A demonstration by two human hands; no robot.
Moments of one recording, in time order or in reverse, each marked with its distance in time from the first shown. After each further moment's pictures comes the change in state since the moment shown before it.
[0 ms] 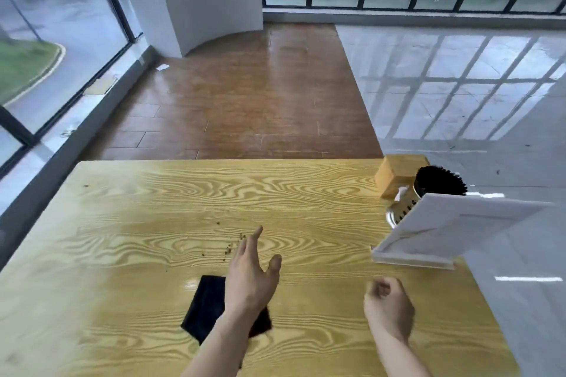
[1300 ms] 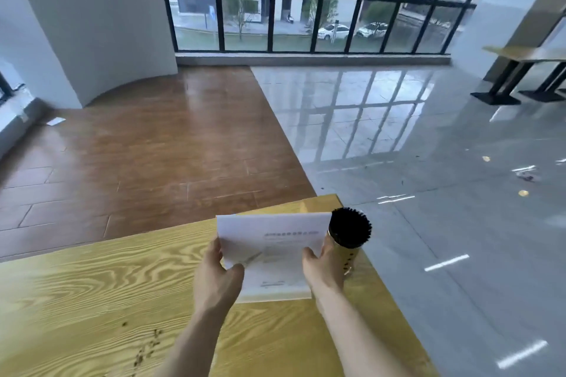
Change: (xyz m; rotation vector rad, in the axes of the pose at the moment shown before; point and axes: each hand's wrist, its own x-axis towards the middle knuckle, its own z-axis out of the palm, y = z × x) left_hand 0.098 0.129 0.030 -0.352 -0.076 0.025; right_hand 0.080 -0.144 -0.041 0.183 -0.127 -0.045
